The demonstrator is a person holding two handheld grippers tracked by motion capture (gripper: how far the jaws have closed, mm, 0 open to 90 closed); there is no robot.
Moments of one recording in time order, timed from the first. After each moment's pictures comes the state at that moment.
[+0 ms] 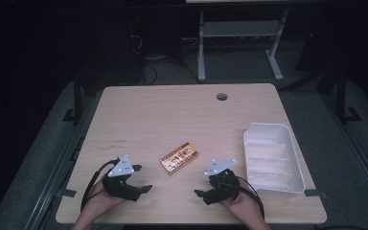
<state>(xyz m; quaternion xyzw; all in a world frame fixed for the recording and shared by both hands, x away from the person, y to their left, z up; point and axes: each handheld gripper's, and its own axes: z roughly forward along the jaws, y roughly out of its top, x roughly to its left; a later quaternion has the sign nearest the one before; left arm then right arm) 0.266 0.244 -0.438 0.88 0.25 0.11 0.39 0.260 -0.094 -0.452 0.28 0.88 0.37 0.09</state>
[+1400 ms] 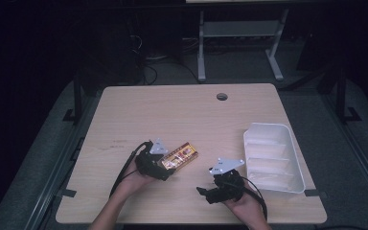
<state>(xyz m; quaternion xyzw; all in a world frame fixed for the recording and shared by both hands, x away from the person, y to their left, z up) 0.328 0.160 -0.448 0.90 0.27 0.13 0.31 0.254 -0.103 -0.441 0.29 0.87 0.39 0.10</state>
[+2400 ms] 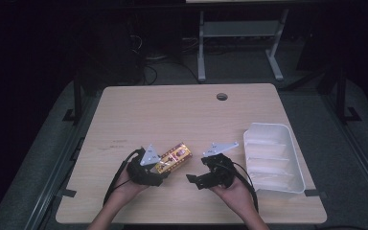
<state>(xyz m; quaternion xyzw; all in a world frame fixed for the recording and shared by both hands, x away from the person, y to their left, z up) 0.287 0.181 -0.431 0.89 0.26 0.17 0.34 0.283 -0.082 -0.413 0.35 0.84 0.42 0.04</state>
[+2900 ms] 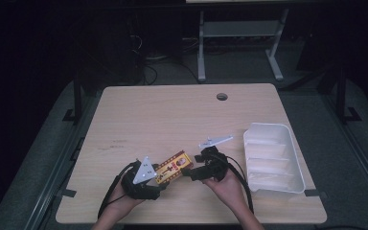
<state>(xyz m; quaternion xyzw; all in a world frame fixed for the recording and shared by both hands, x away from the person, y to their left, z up) 0.248 0.182 -0.422 0.88 0.23 0.19 0.37 0.304 -0.070 -0.420 0.38 0.82 0.43 -0.01</state>
